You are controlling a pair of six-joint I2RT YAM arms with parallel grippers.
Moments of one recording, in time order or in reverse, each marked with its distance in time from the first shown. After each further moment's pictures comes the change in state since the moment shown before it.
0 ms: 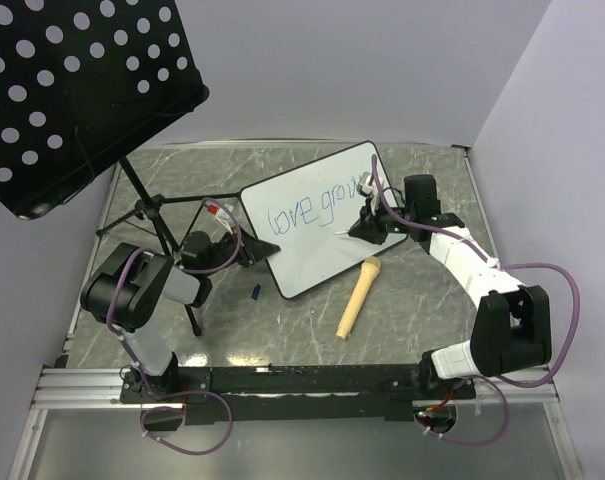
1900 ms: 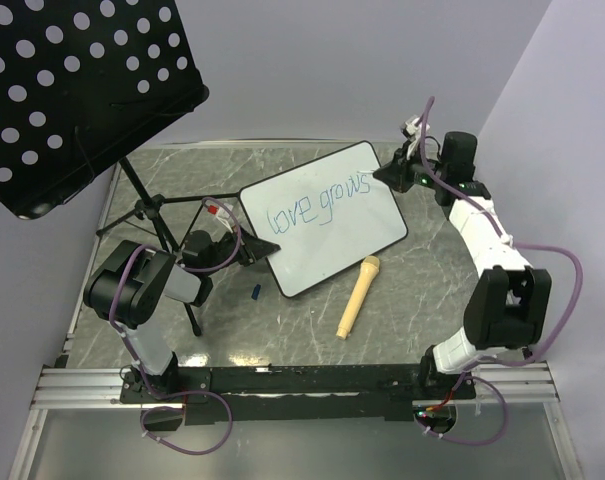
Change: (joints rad) left arm 0.003 0.027 0.013 0.000 -0.011 -0.036; right arm -0.193 0.180 0.307 0.163 -0.021 0.262
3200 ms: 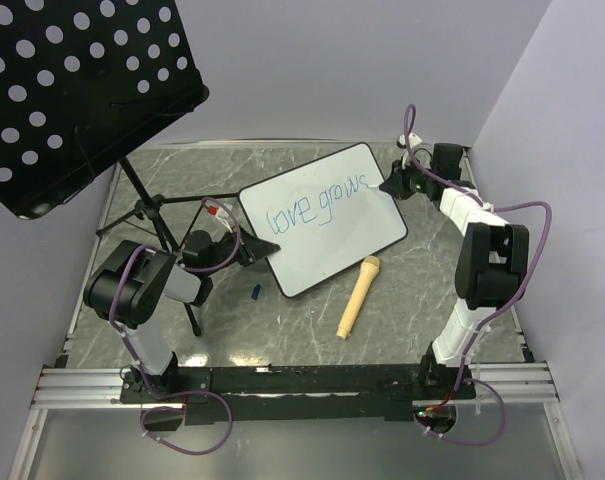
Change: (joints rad) left arm 0.000 0.000 0.000 -0.006 -0.004 -0.027; right arm -0.052 0.258 0.031 0.029 0.099 -0.092
